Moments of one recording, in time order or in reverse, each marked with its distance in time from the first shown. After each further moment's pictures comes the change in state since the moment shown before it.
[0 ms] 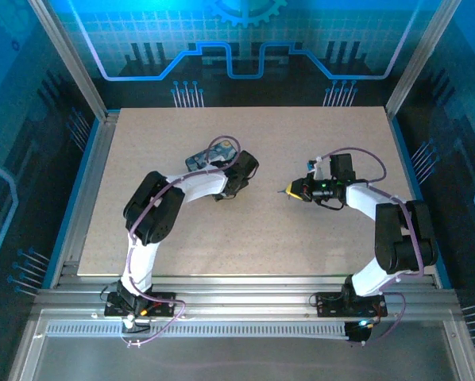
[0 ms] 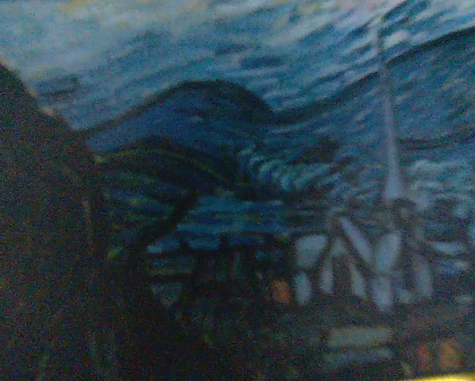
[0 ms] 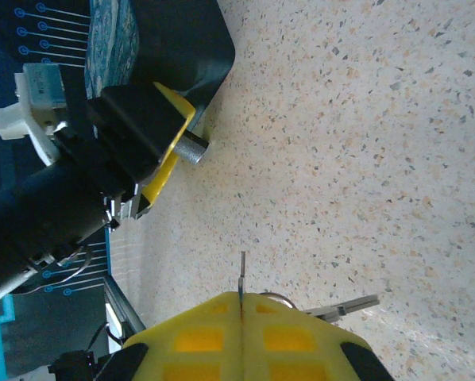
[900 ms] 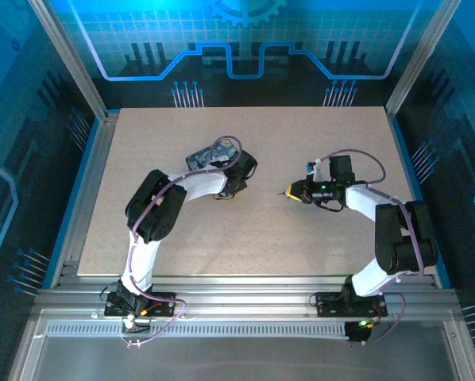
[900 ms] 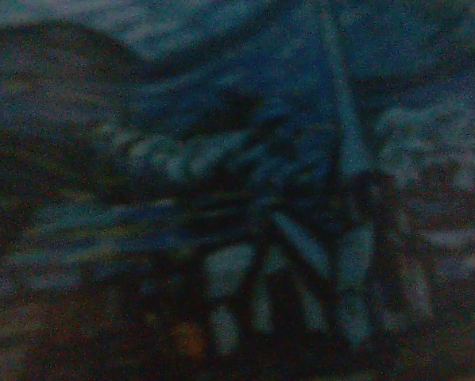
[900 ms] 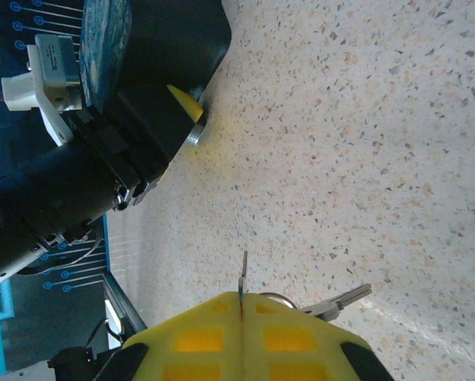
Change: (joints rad) left arm 0.017 0.018 -0.011 0.067 0.050 0.168; right arm 0.009 -0.005 -0.018 0.004 -0.002 0.000
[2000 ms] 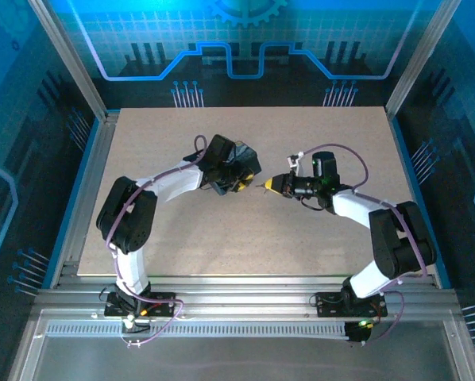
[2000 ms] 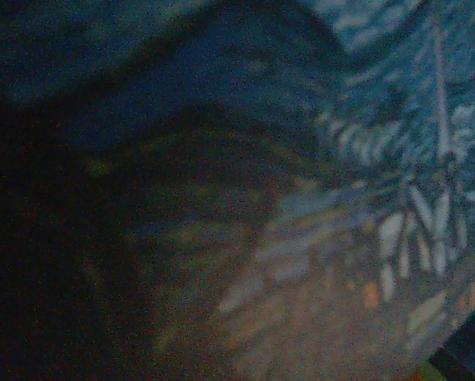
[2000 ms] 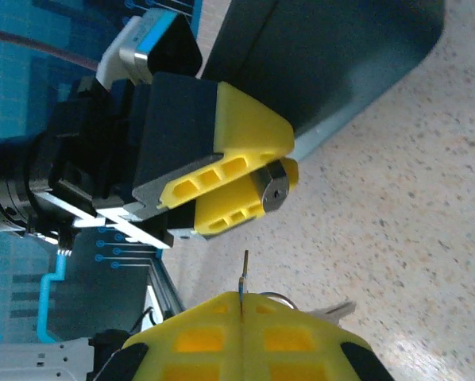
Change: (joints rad) left arm 0.111 -0.229 -0.116 0.190 0.733 -0.317; right arm 0.169 -0.026 -0.038 0.397 -0.026 0.220
